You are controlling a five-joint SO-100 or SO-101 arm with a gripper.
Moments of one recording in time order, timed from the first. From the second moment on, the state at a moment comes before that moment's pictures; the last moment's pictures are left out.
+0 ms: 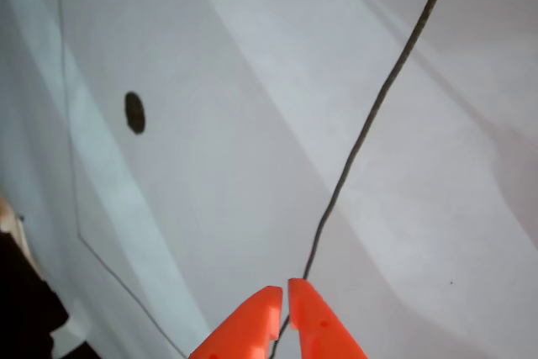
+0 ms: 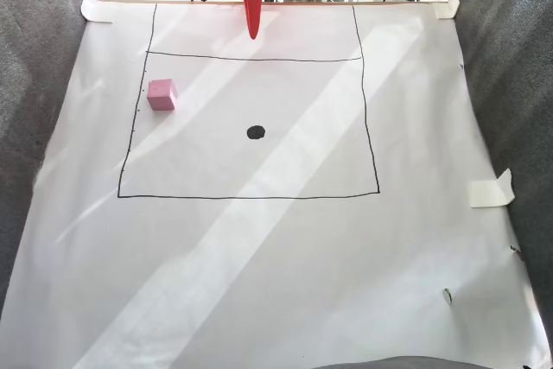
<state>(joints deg) -2.6 187.0 174.4 54.9 -1.5</state>
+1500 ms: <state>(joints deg) 23.5 76.5 62.1 90.3 3.4</state>
